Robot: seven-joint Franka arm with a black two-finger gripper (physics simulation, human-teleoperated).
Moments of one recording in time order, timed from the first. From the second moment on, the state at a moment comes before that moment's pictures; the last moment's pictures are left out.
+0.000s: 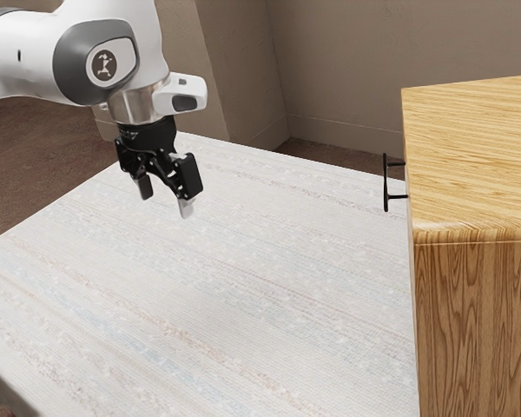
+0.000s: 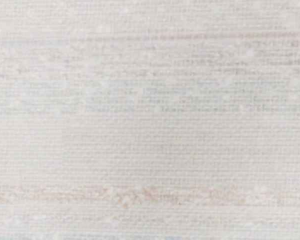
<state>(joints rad) -0.19 0.09 0.33 -1.40 0.06 1.45 0.15</state>
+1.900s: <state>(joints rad) -0.22 0.24 0.10 -1.22 -0.32 1.80 -0.28</state>
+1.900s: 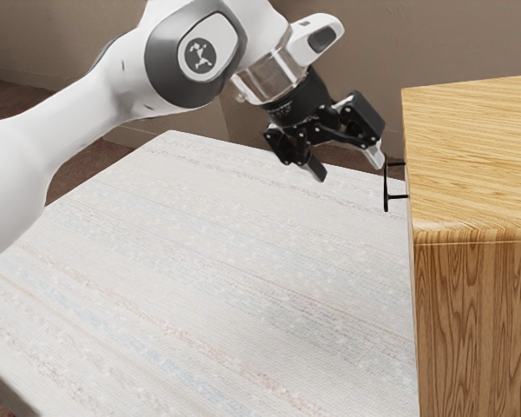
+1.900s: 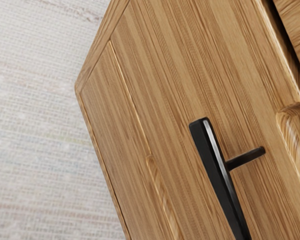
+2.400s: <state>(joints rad) -0.23 0.24 0.10 -1.24 -0.34 1.84 -0.31</state>
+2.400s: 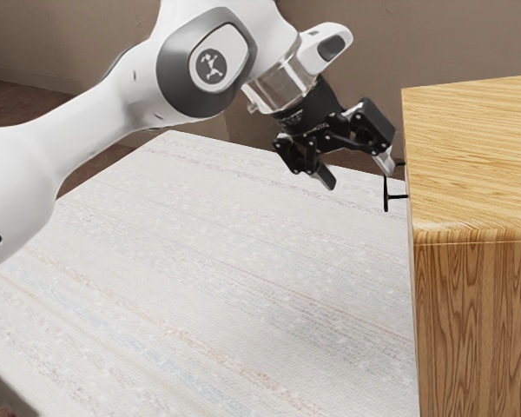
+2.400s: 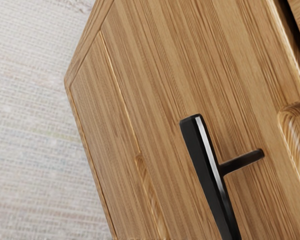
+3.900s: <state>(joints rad) -0.22 0.14 0.13 -1.34 -0.29 1.76 -0.36</state>
